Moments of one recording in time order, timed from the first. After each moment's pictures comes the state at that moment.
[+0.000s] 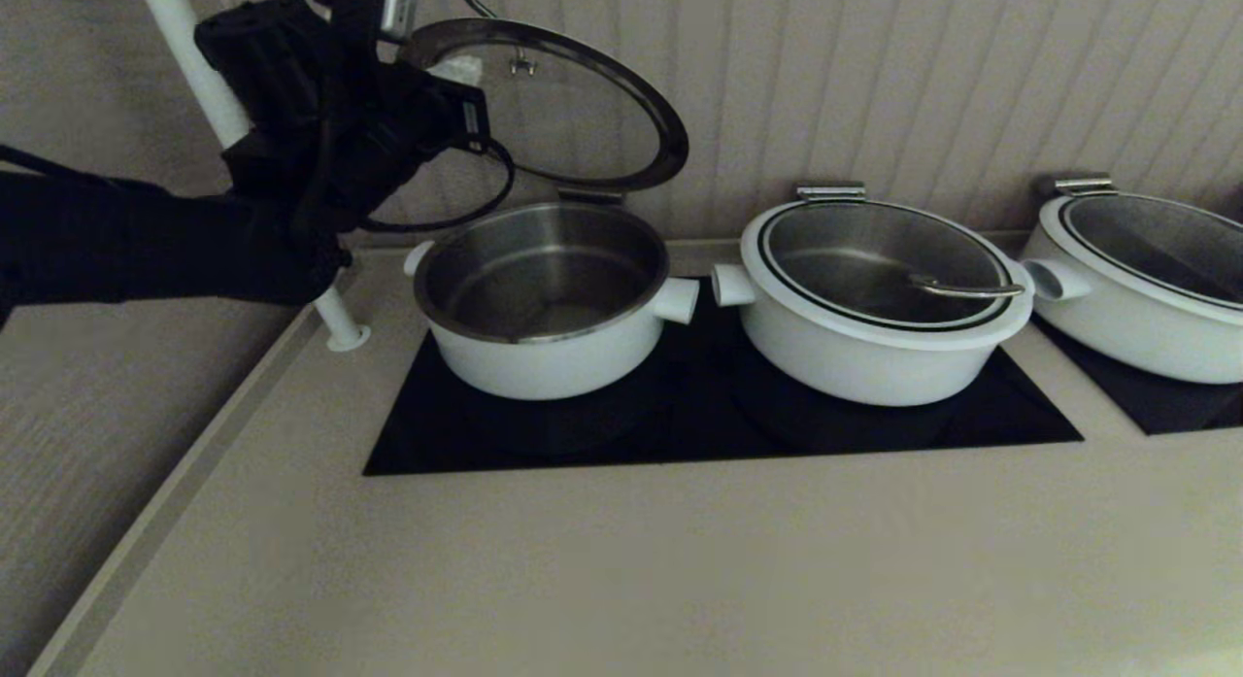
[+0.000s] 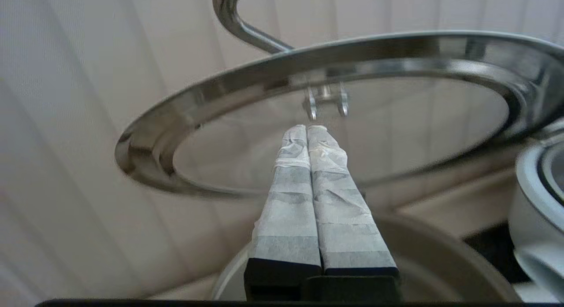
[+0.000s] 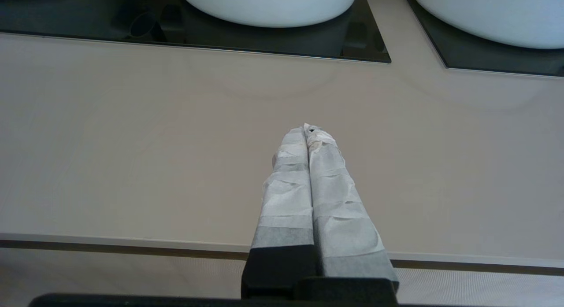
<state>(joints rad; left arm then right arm) -0.27 1.98 -1.54 -0.79 -0.03 0.18 -0.01 0.00 0.00 0.01 0.03 -0.09</state>
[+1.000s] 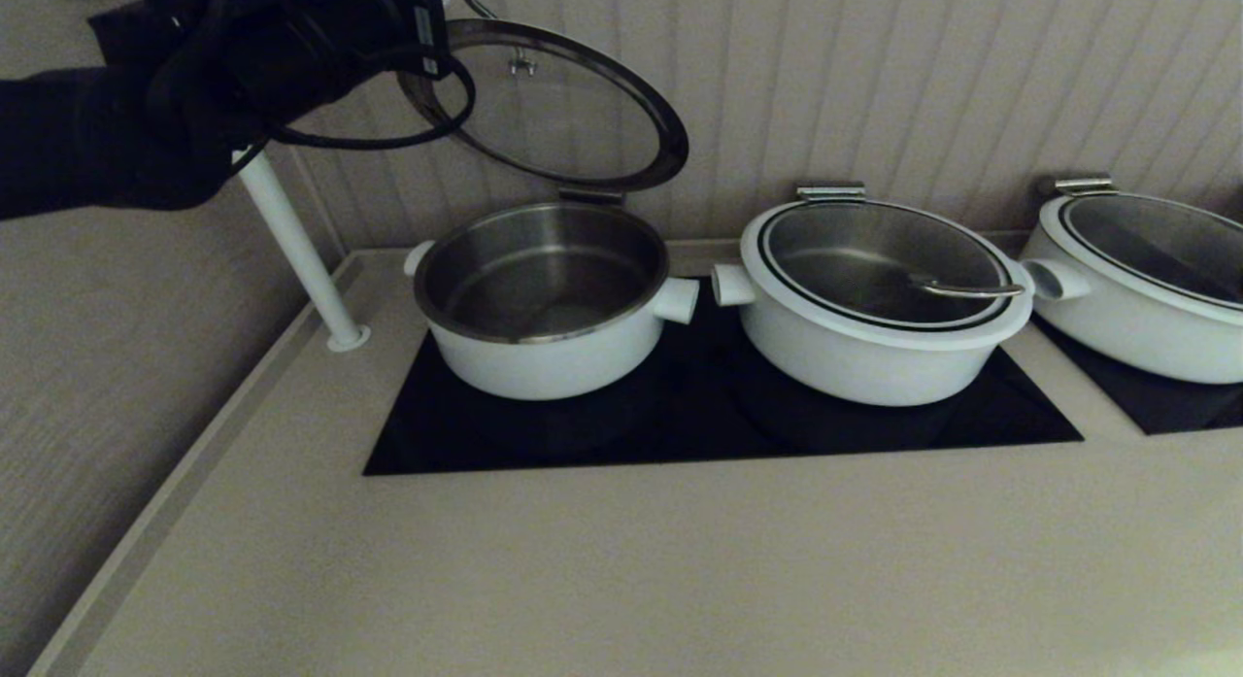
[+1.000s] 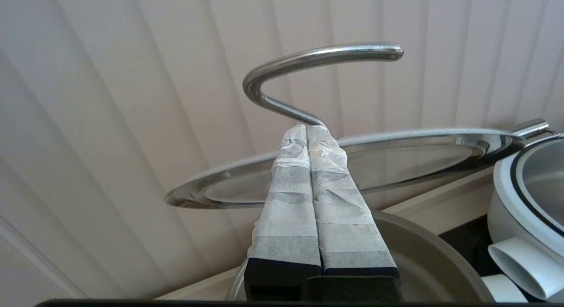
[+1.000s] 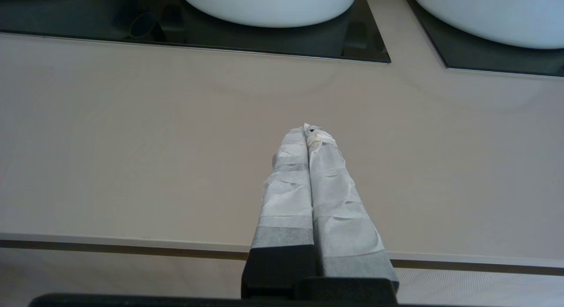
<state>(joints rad) -0.27 1.87 -1.75 -0.42 -0.04 0.20 -0.01 0.00 0.00 0.01 0.03 -0.09</state>
